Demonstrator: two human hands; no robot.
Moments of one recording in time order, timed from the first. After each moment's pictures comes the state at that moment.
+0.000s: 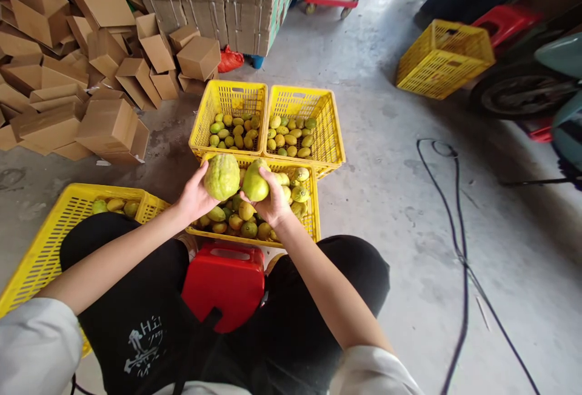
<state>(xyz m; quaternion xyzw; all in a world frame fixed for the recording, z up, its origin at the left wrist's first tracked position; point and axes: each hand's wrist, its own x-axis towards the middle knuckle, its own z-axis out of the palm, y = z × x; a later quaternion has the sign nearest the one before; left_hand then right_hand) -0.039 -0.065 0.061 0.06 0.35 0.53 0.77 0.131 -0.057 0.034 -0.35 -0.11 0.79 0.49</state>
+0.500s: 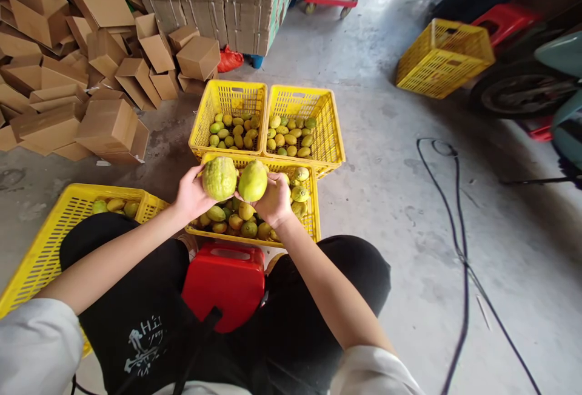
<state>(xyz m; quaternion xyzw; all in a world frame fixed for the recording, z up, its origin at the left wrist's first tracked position) -0.047 -0.063 0.059 0.04 0.37 0.51 0.77 0.132 -0.058 0.037 -0.30 -0.10 0.82 0.47</state>
